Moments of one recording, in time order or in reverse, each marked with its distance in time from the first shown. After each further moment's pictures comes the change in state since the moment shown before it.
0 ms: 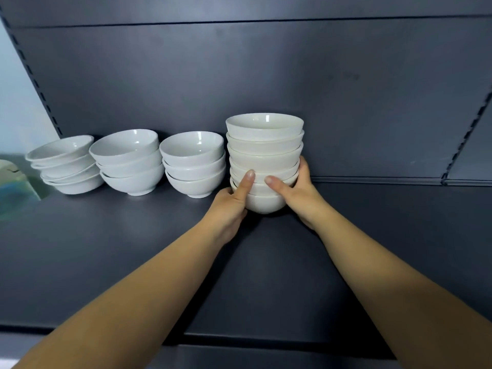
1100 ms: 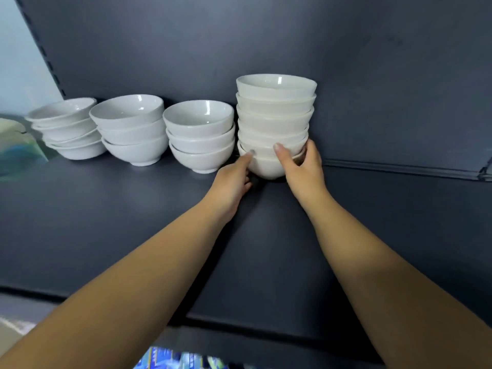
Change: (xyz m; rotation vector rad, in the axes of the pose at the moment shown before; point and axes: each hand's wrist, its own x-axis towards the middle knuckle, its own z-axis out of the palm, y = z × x) left_hand -0.001 0.003 0.004 0.023 0.189 -0.025; right_hand 0.019 0.019 0.014 -0.277 0.246 -0.027
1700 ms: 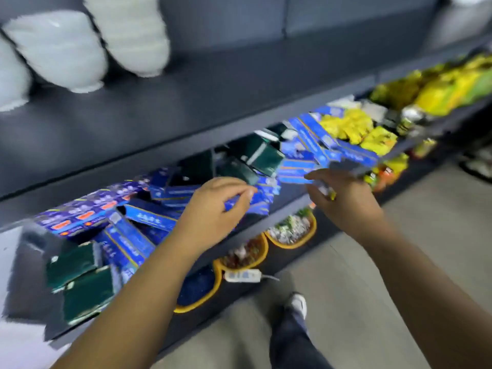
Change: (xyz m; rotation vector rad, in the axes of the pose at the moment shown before) left_hand -0.250 -0.113 -0.053 0.676 -0.757 0.770; right_hand -0.409 -0.013 -0.115 -0.817 0.264 -0.032
